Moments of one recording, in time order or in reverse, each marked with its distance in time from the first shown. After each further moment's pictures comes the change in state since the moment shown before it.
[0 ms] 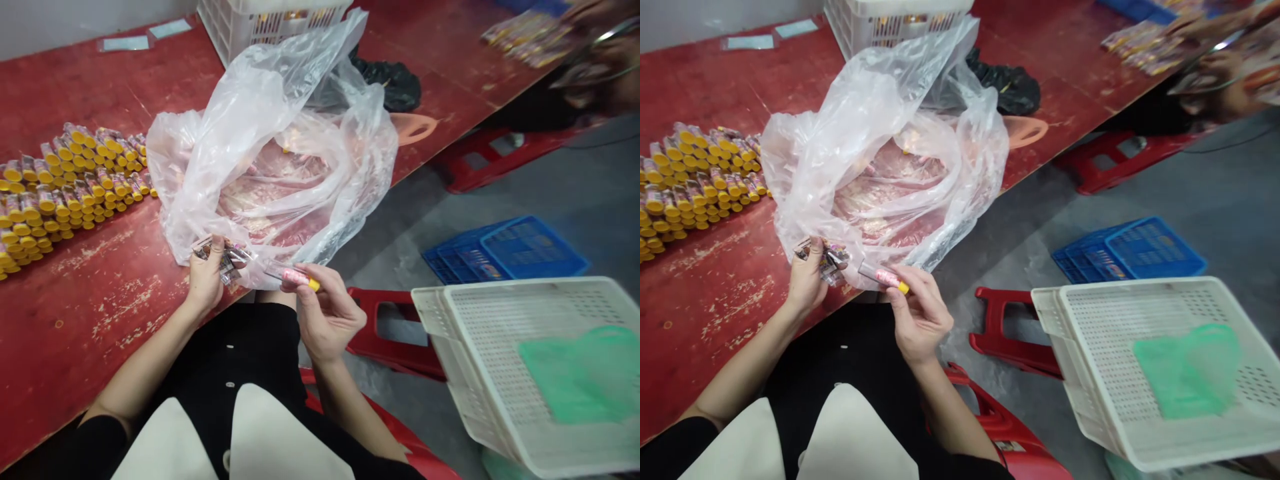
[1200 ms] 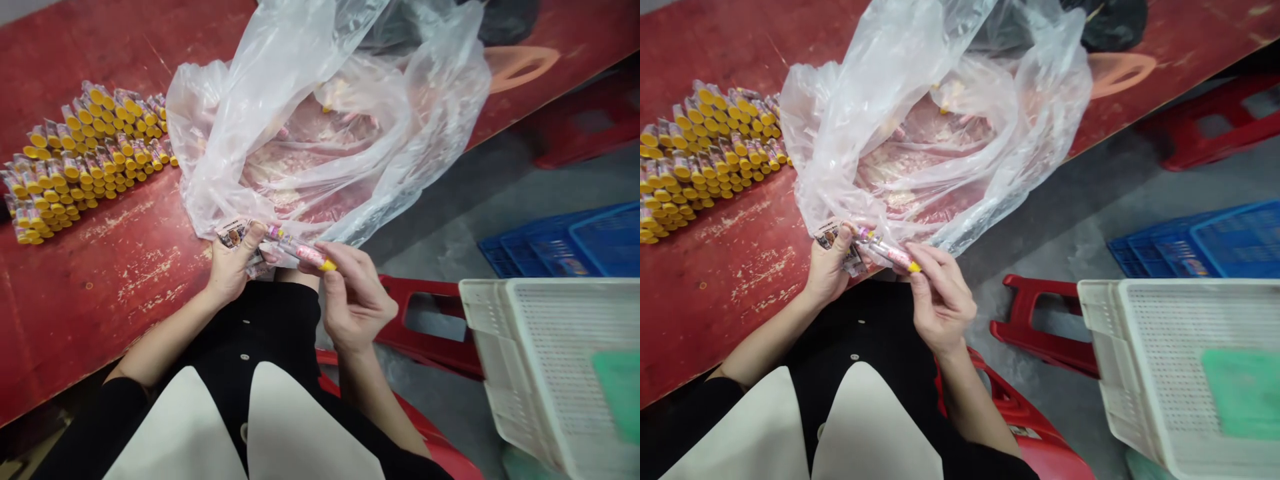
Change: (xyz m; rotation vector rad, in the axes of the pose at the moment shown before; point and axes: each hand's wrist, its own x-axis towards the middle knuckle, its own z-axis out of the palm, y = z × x) left_hand -0.036 0.003 -0.002 0.030 -0.092 -0.076; right_hand -0.004 -0.008 -0.013 -0.073 -0.209 -0.045
